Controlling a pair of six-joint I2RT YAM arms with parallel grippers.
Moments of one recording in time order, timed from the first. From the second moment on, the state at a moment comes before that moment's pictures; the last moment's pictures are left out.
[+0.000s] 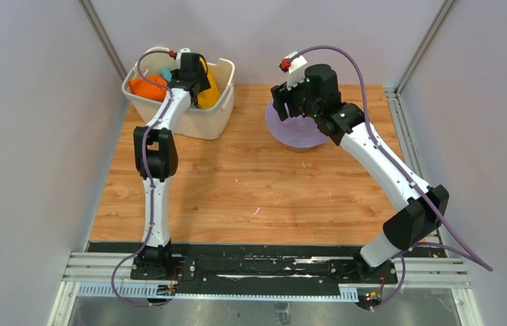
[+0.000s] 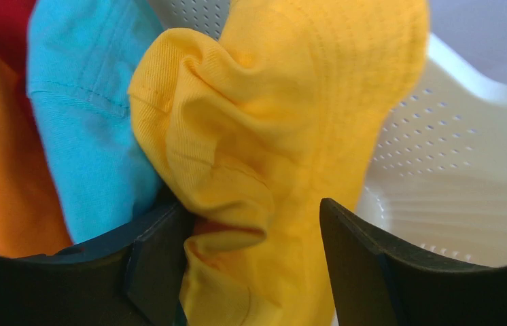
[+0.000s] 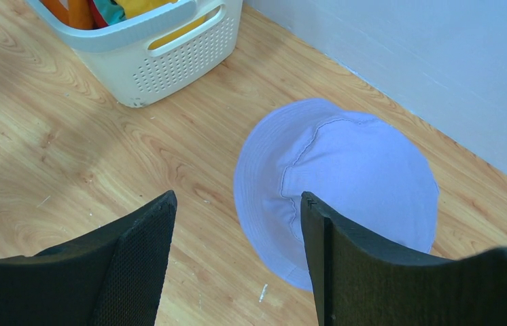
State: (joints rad) left arm -0.13 2.34 2.18 -0.38 -0.34 -0.38; right arm 0.55 1.57 1.64 -0.43 -0.01 -0.14
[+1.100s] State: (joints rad) left arm -0.13 1.75 1.92 0.03 0.09 -0.52; right arm 0.40 1.60 1.66 -0.37 -0.24 -0.02
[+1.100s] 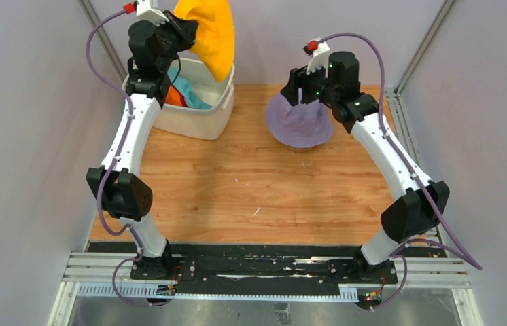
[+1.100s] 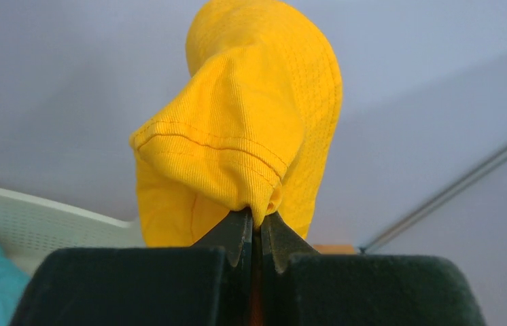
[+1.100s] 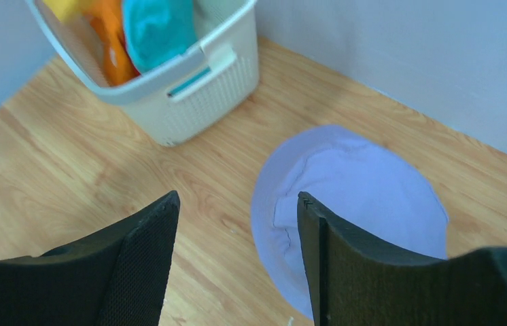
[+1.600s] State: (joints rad) left arm -0.22 1.76 1.86 0.02 0.40 -0.71; right arm 0.24 1.77 1.80 -0.06 -0.74 0.40
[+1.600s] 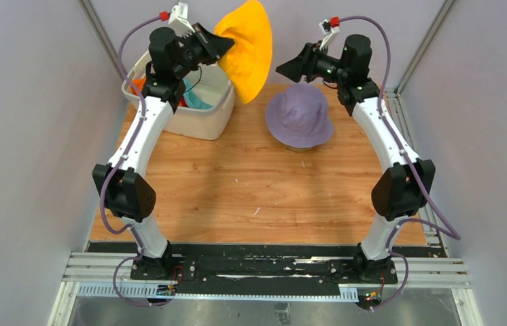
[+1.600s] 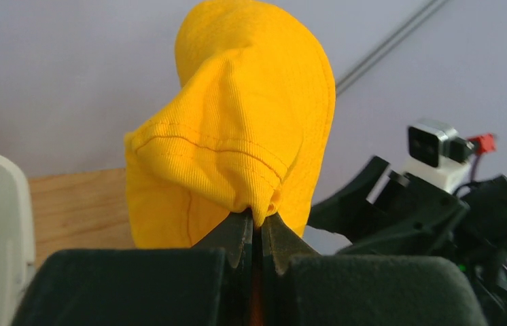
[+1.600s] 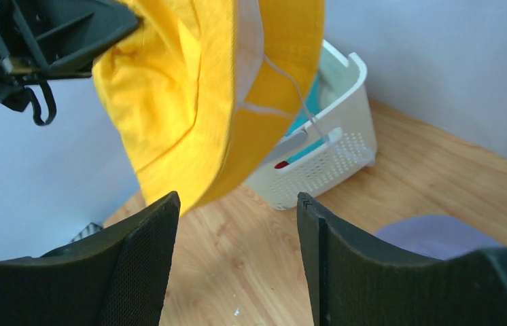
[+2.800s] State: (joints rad) left arm -0.30 2.04 2.07 -0.14 0.44 -0.67; right arm 0.15 2.03 1.95 0.24 -0.88 0.81
